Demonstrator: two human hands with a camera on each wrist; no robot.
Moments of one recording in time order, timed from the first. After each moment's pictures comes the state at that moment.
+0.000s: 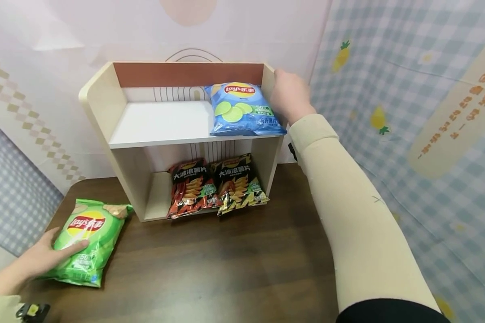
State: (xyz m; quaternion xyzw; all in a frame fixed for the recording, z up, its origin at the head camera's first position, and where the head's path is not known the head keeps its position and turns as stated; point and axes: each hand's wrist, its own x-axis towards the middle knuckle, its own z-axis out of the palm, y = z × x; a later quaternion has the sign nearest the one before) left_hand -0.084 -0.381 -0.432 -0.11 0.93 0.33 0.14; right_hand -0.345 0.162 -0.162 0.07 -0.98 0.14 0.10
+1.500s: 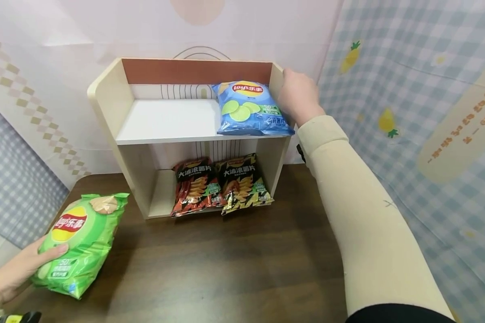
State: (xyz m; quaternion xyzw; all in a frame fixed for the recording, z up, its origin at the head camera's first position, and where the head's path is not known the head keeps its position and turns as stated) left_hand -0.047 -0.382 -0.428 -0.05 0.73 0.66 0.18; right_hand -0.342 0.171 -0.161 0.06 -0.98 0.13 0.10
